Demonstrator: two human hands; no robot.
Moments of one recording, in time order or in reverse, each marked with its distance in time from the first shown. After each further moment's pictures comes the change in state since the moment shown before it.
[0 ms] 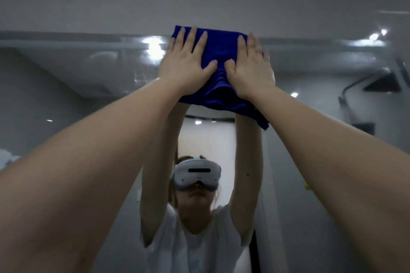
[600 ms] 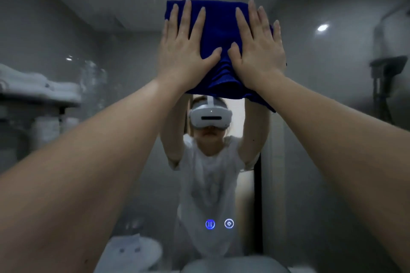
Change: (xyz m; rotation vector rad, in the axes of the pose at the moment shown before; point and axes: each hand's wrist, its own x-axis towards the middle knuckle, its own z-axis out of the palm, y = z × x) left_hand -0.203 0.012 0.021 -0.008 -0.040 -0.087; right_hand -0.185 -0.024 0.036 -0.080 -0.073 -0.146
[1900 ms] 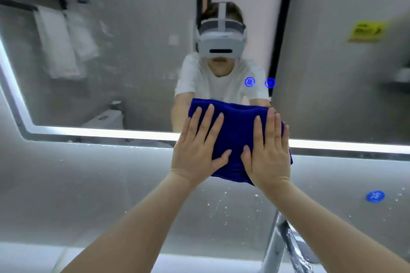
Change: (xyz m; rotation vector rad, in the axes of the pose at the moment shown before) left_hand -0.449 0.026 0.062 -0.075 -0.153 0.084; right_hand -0.435 -0.100 0.098 0.048 -0.056 -0.048
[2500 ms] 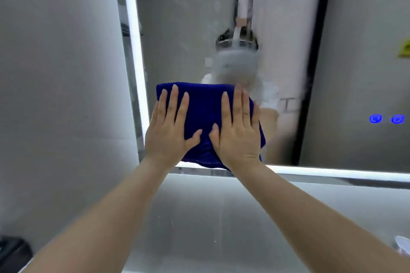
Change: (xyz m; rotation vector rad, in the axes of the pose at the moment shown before) left_hand -0.003 -0.289 -0.089 0.167 -0.050 -0.116; right_hand 0.159 -0.271 0.025 0.104 0.056 0.043
